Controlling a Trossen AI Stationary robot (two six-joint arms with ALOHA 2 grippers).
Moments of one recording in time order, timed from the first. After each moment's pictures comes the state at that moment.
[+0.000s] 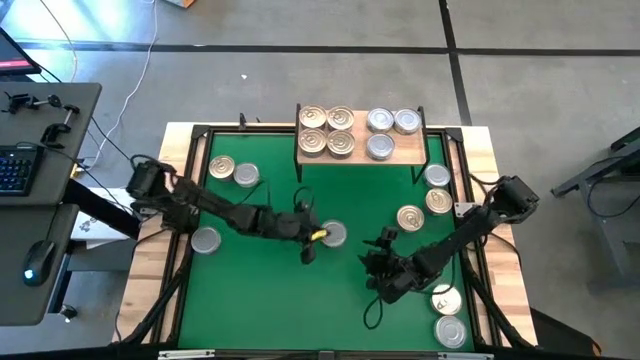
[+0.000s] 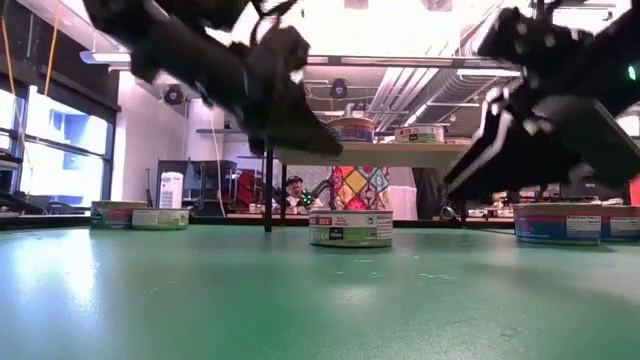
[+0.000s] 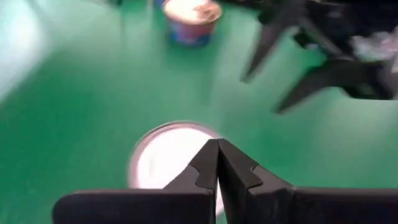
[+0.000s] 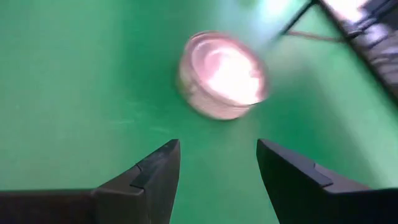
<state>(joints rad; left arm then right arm) -0.17 1.72 0.82 0.38 -0.23 -0.31 0.61 1.72 0.80 -0.12 0.85 0.48</state>
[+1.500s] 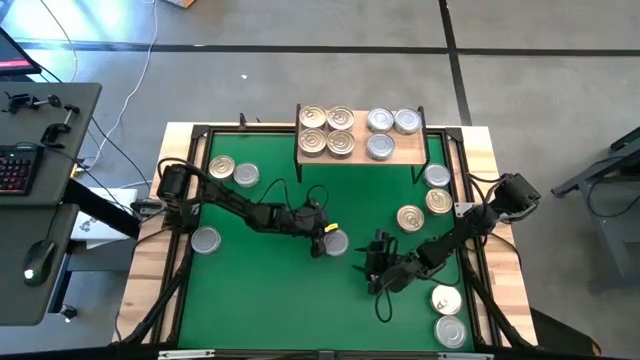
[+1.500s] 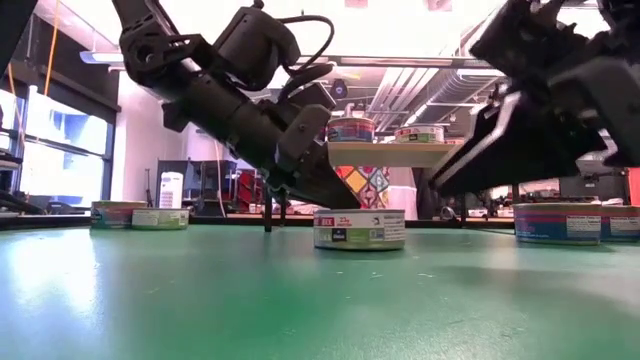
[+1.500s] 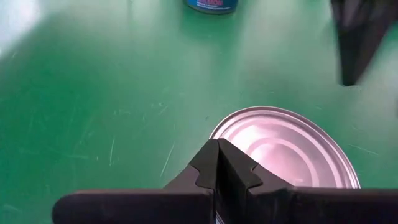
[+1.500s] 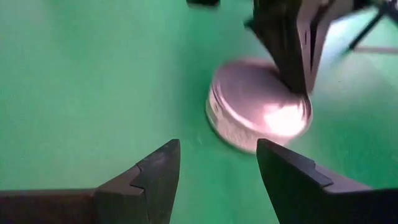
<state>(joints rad) -0.10 1.94 0.86 0.48 -0.18 -0.26 0.58 1.69 0.66 0.30 0.68 0.31</state>
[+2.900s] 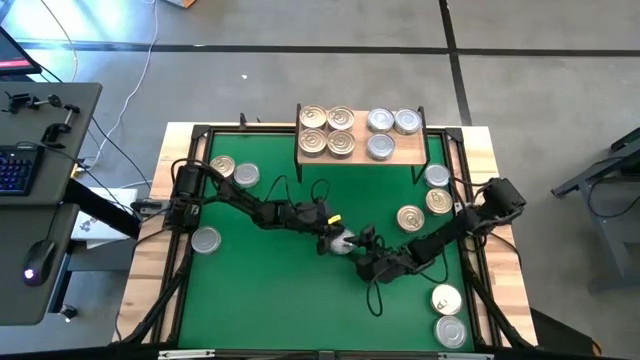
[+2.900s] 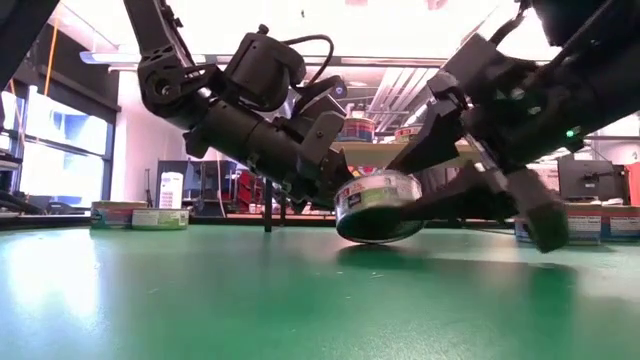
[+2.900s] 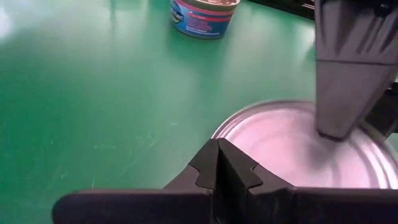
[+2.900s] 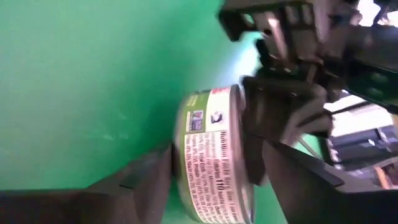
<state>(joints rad) -0.05 2.08 0.86 0.67 -0.05 -0.27 0.48 1.81 0.66 0.50 0.77 -0.45</state>
